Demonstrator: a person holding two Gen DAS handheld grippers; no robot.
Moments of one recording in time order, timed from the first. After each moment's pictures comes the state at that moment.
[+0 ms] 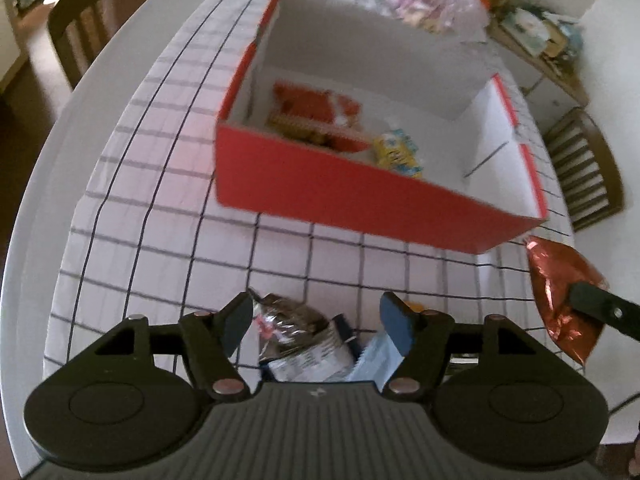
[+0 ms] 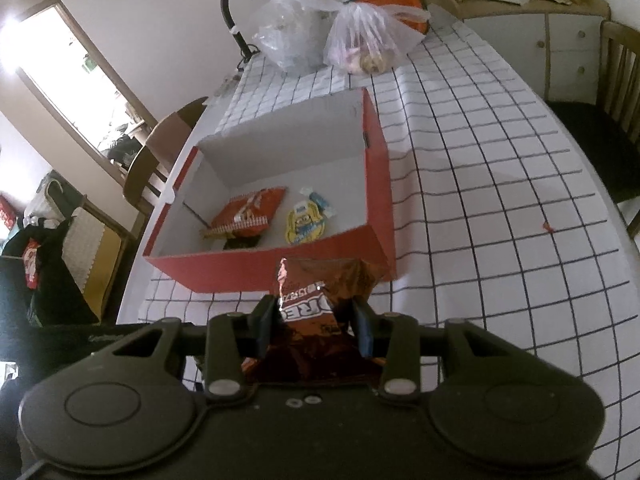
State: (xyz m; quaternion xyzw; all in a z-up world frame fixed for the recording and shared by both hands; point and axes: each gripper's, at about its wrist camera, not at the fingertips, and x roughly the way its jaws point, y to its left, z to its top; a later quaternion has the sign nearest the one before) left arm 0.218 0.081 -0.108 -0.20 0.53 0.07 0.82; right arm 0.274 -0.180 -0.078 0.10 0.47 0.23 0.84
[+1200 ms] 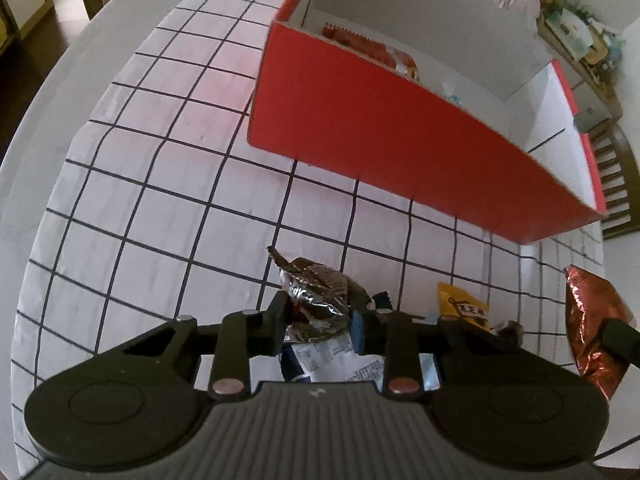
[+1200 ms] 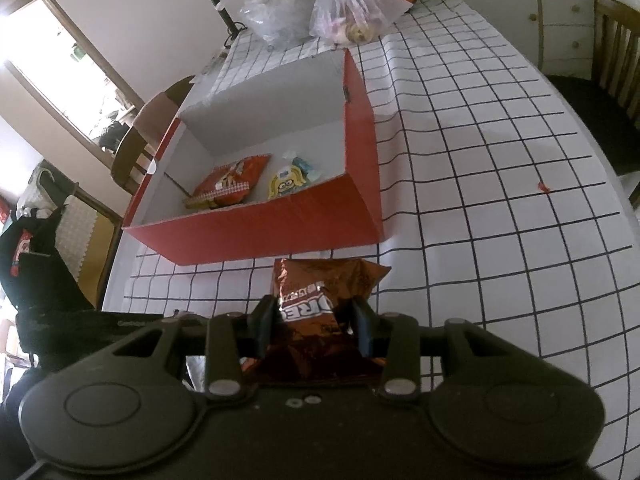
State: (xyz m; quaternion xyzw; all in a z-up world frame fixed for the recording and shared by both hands) left arm 0.214 0.092 -0.148 -0.24 0.56 0.09 0.79; right arm 0.268 -0.187 -0.095 0.10 0.49 0.22 0.84
